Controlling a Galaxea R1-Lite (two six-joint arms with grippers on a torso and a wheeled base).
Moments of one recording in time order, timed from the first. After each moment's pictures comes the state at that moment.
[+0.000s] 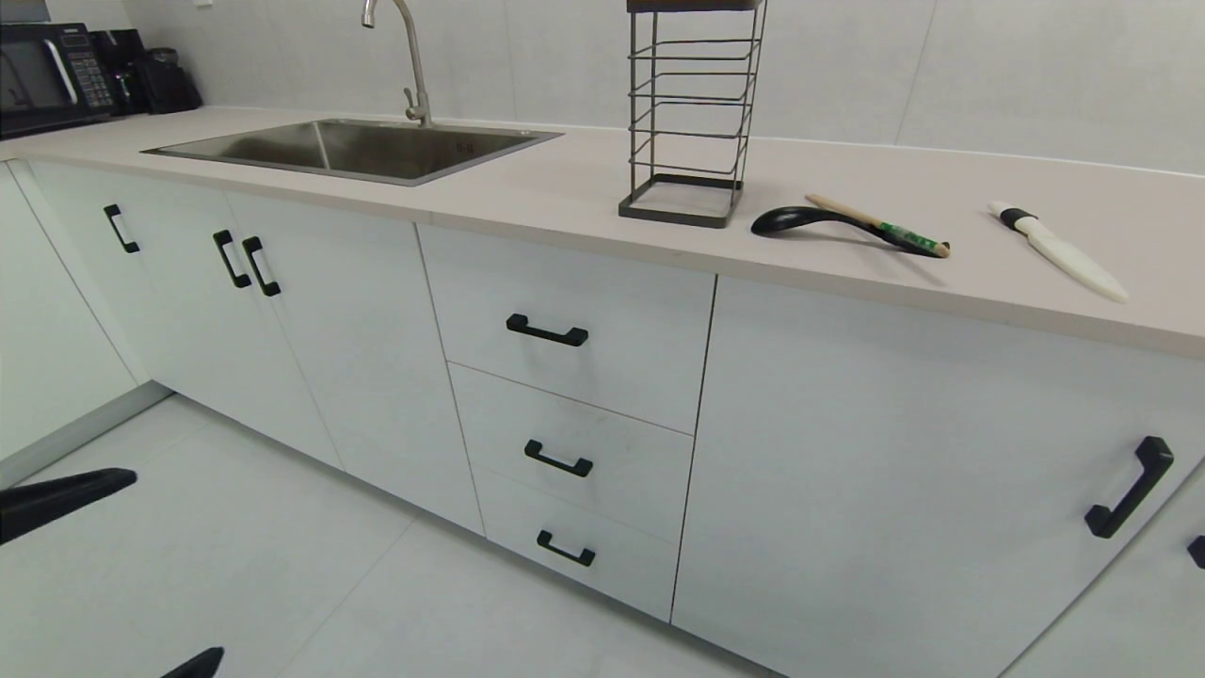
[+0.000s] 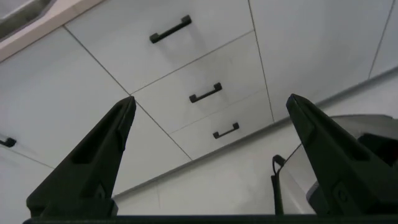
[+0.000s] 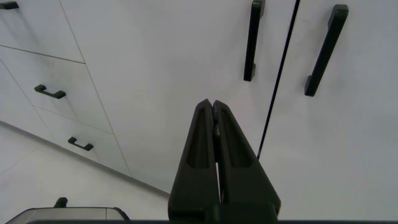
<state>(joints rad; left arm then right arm) -0.35 0.66 -0.45 -0.03 -0.29 0.47 0.00 0.01 0.00 0.01 0.02 0.02</state>
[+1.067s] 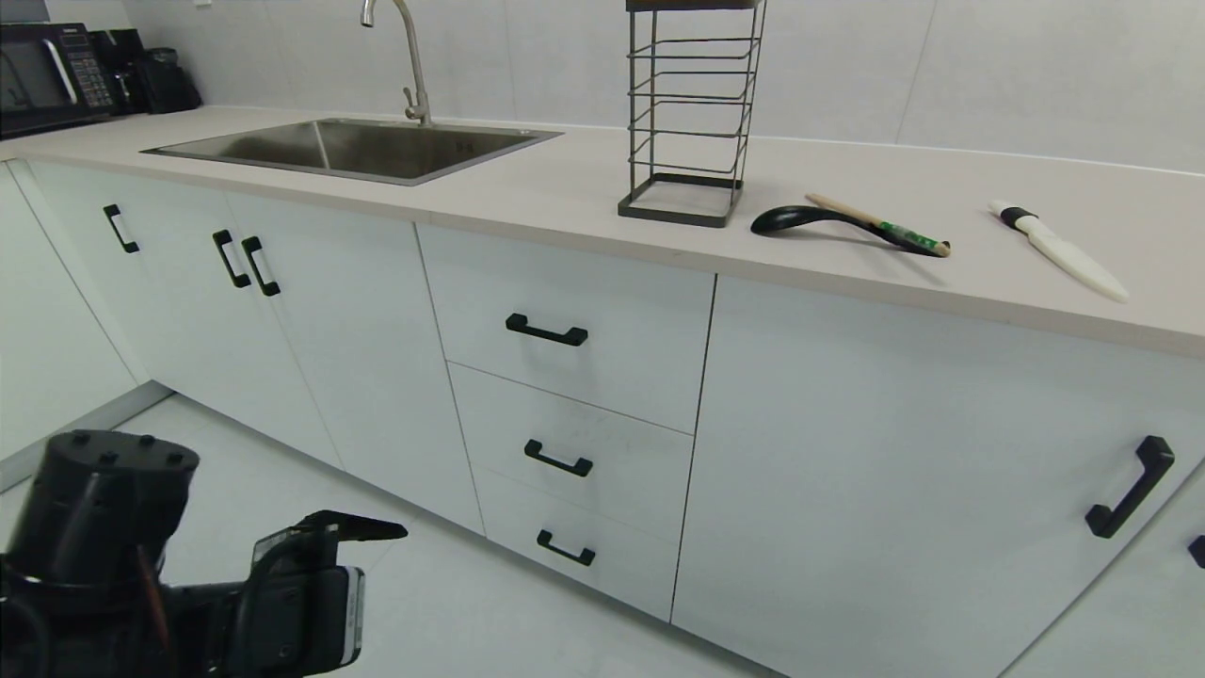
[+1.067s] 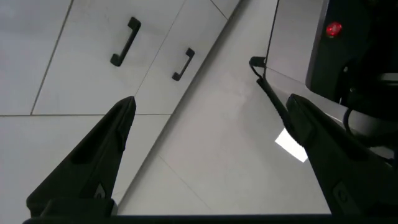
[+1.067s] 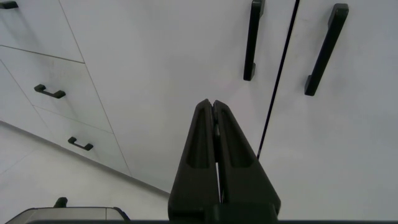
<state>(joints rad) -0.43 1.31 -0.41 -0.14 -0.33 1.00 0.00 0.01 0.00 0.01 0.02 0.02</state>
